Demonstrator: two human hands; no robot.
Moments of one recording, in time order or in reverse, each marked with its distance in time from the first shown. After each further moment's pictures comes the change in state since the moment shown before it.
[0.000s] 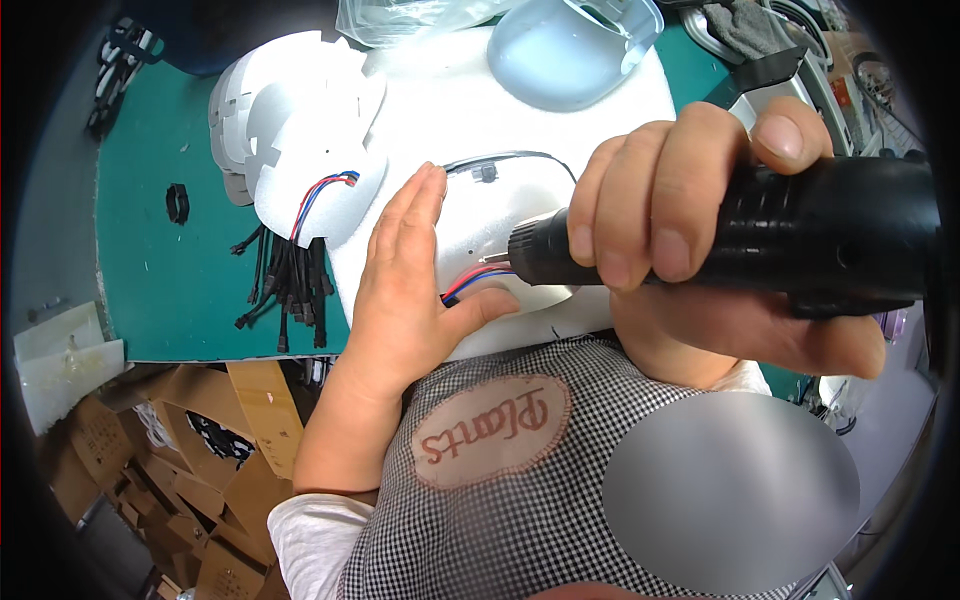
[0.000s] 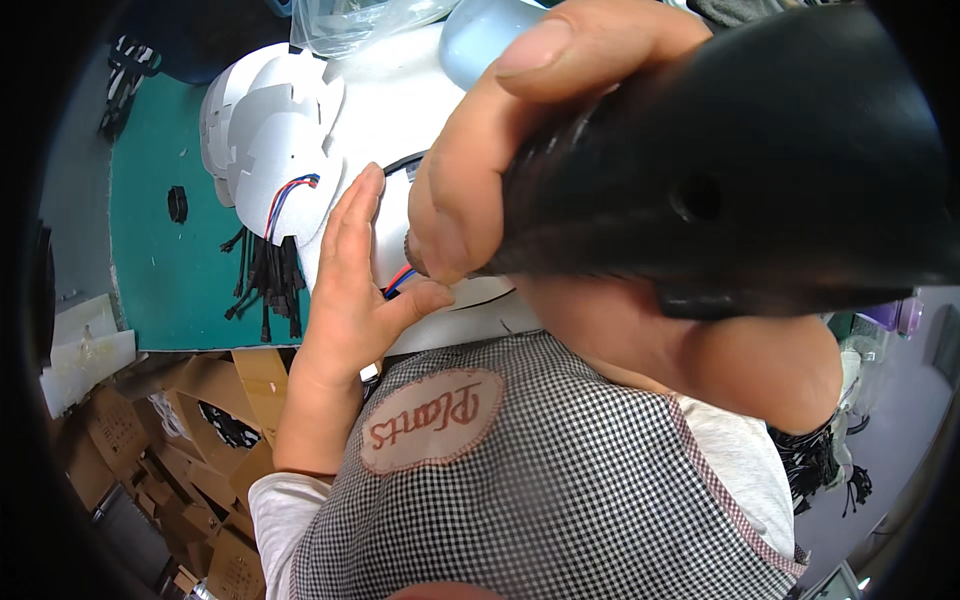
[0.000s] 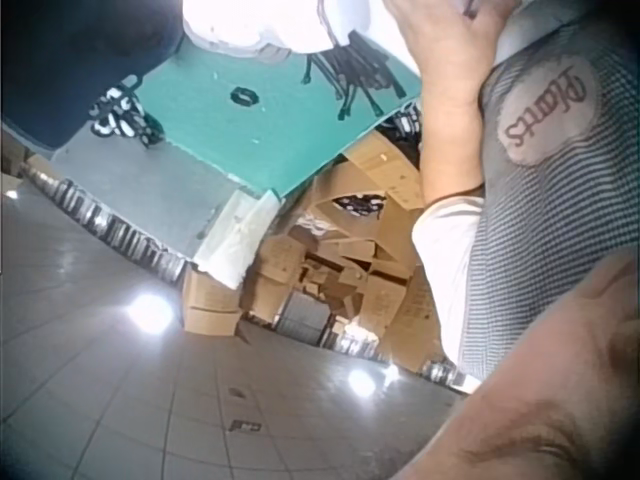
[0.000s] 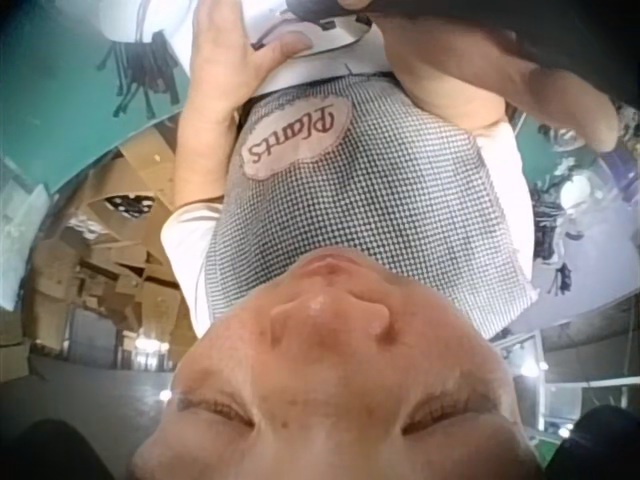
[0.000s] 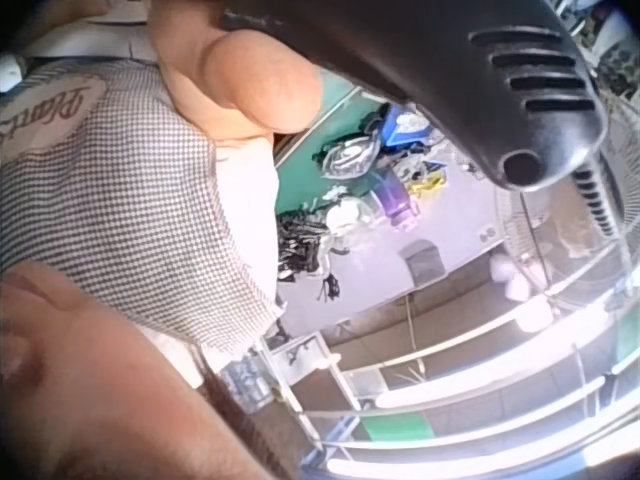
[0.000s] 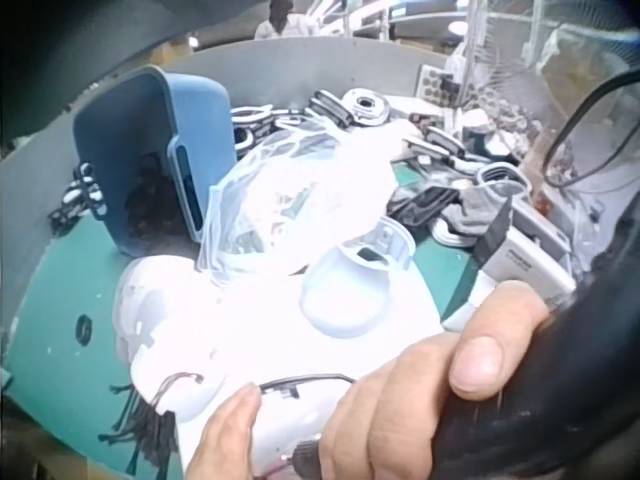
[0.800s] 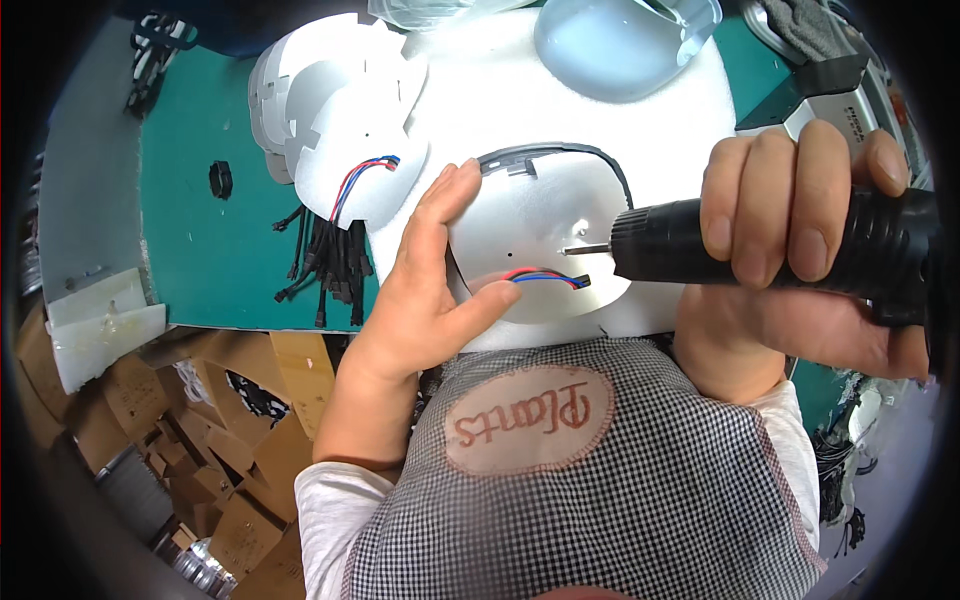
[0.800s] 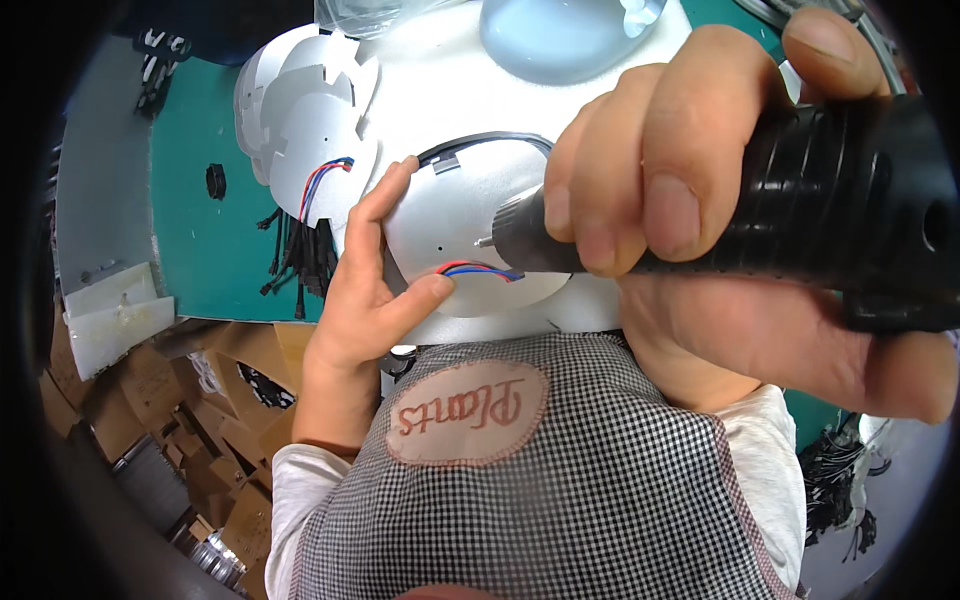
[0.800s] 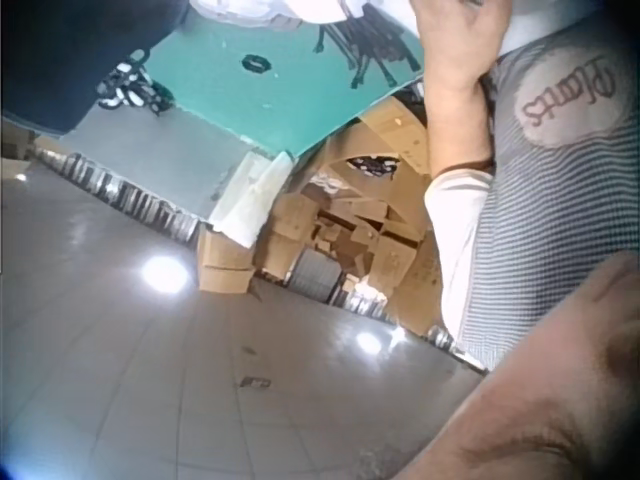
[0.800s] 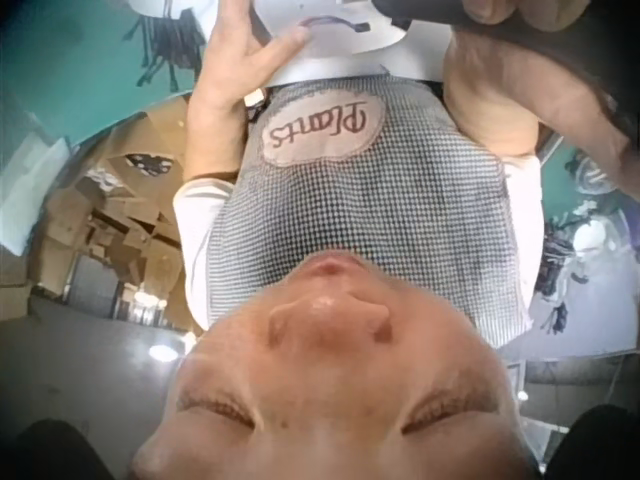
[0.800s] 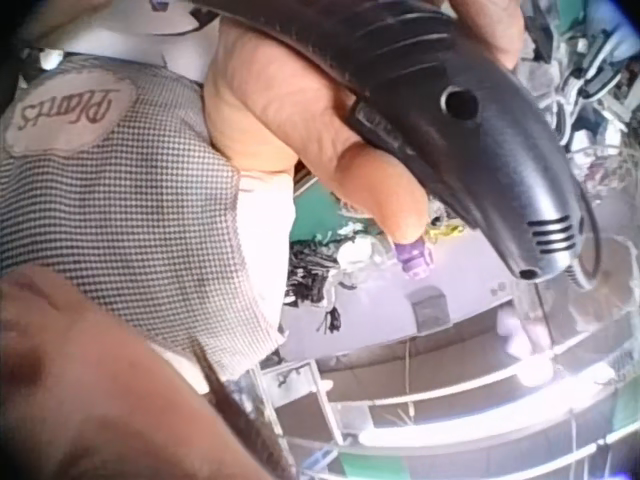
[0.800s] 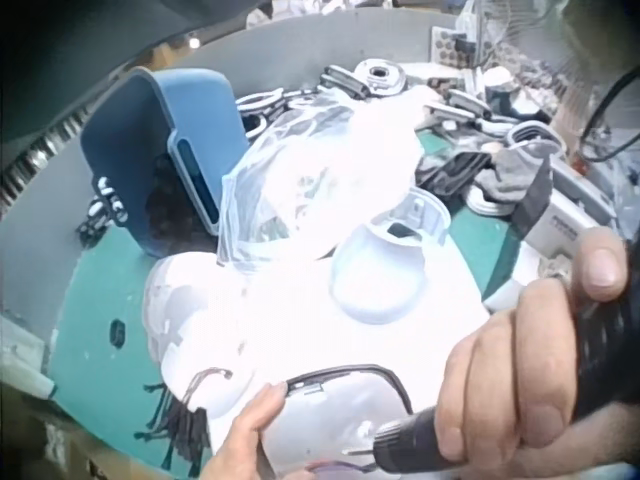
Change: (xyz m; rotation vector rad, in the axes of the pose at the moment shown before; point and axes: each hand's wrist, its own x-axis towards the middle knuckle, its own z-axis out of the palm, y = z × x) left_hand -0.002 -0.018 -0.007 -0.307 -0.106 0.006; right_hand -0.007 0.024 -0.013 0.164 0.130 -0.009
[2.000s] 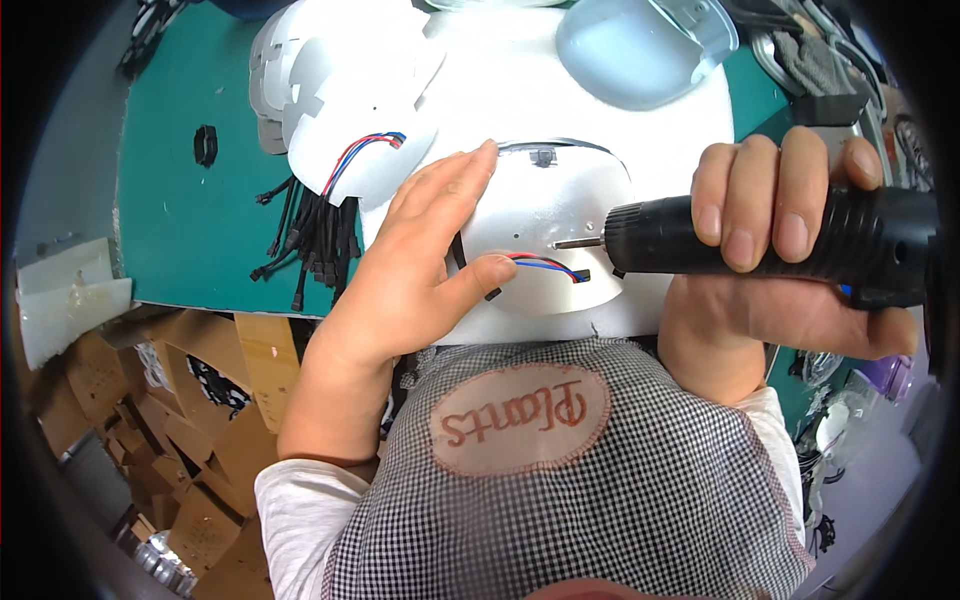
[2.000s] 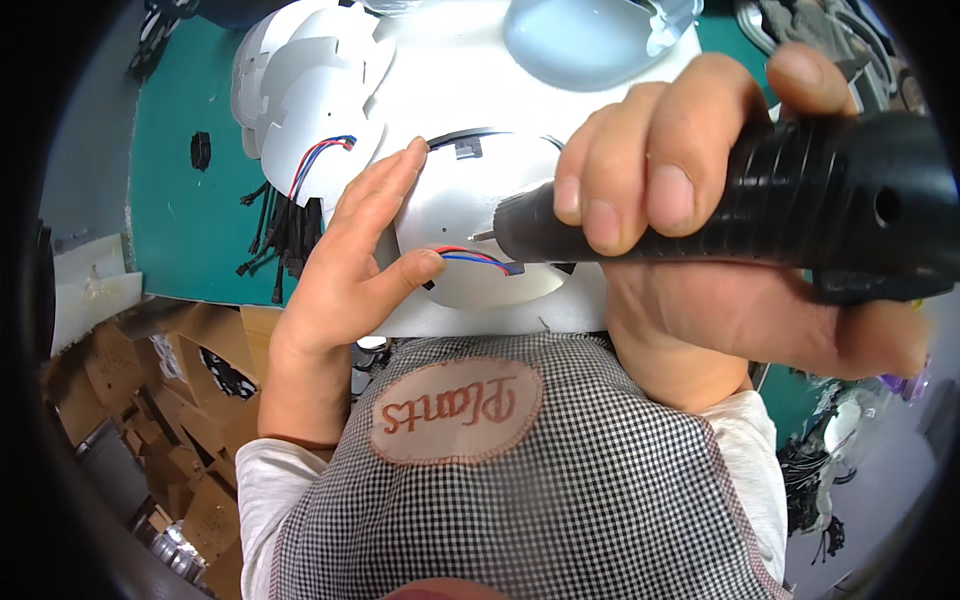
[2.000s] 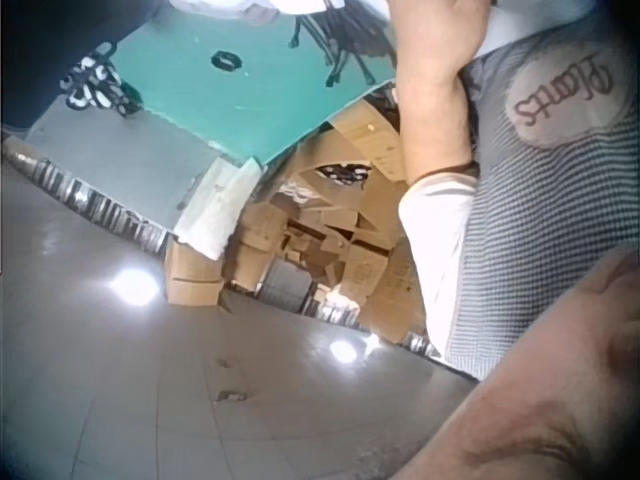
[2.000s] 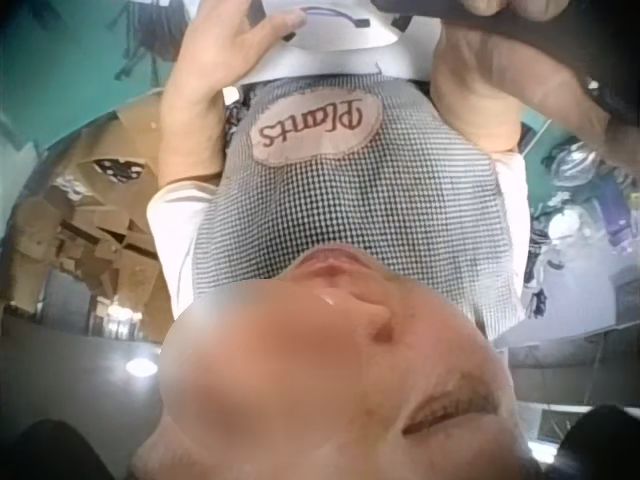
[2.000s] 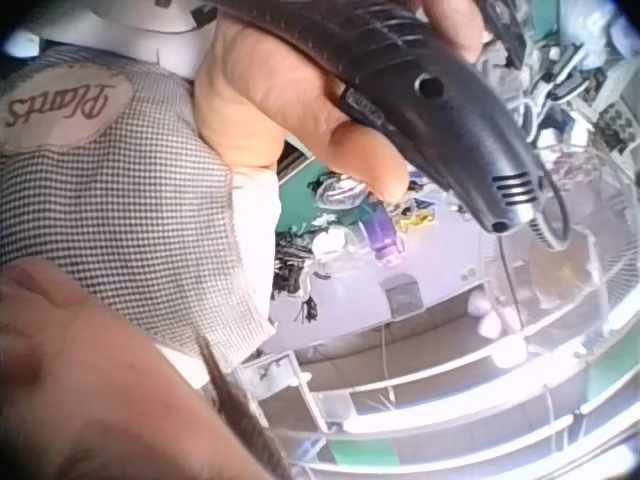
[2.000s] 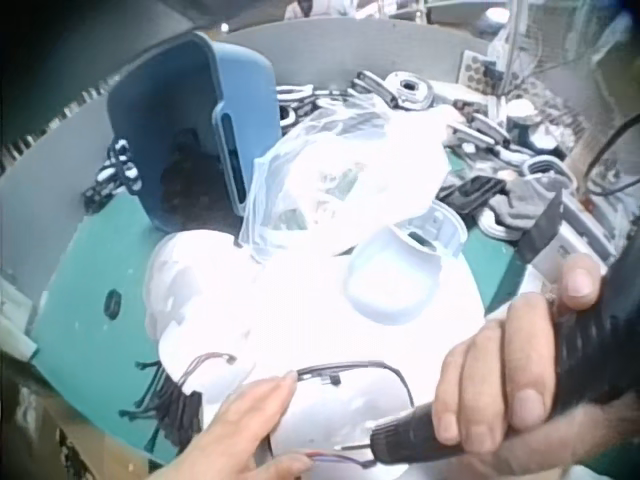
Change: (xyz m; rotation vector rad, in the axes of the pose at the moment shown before) left_hand 0.000 0.004 -0.012 0.179 -0.013 -0.020; right_hand 0.006 0.017 -0.003 0.123 -0.139 0.059
